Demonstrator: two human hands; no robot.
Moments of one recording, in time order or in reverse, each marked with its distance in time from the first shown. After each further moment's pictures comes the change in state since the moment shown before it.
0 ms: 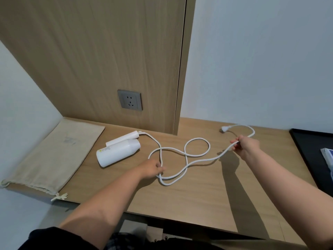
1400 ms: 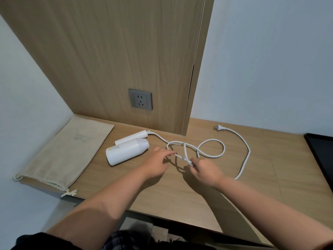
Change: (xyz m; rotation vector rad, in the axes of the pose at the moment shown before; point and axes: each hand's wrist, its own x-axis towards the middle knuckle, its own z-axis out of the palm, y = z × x) left_hand -0.013 0.001 -0.015 -0.013 0.265 0.281; right_hand -0.075 0.100 0.064 -1.319 -0.669 -1.098
